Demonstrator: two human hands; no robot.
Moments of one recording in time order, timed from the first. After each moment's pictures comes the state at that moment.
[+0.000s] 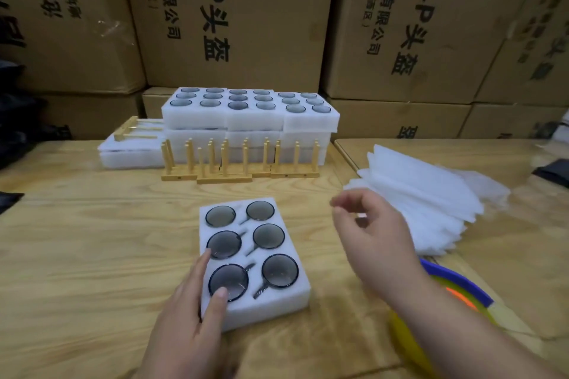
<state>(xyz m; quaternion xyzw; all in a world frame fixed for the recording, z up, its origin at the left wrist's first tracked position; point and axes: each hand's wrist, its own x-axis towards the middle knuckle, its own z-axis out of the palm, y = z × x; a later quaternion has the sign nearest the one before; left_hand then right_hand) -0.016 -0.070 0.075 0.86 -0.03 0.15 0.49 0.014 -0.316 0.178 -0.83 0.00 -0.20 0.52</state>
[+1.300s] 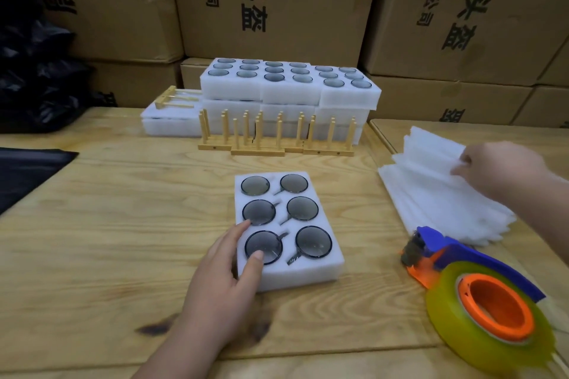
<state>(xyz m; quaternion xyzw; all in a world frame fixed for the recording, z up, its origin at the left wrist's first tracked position) -0.016 -0.066 0.066 0.87 0.01 0.14 0.48 0.149 -0.500 0.187 -0.98 0.11 -0.13 -0.10</state>
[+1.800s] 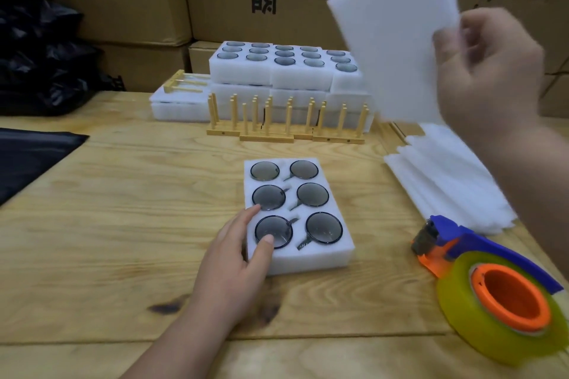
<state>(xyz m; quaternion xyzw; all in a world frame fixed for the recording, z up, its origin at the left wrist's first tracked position) -0.015 -0.067 0.067 0.87 0.01 0.14 0.48 0.099 -0.347 0.270 -0.80 -0.15 -0.50 0.29</state>
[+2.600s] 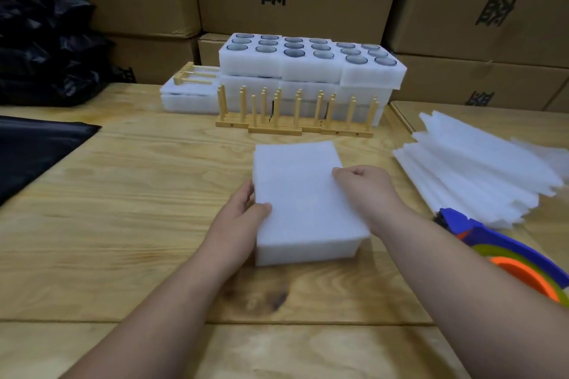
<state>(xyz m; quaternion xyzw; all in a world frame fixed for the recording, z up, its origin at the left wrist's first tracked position) 0.012 -0.057 0.094 0.72 0.02 0.00 0.70 0.087 -0.264 0.128 -0.82 0.11 0.00 0.56</state>
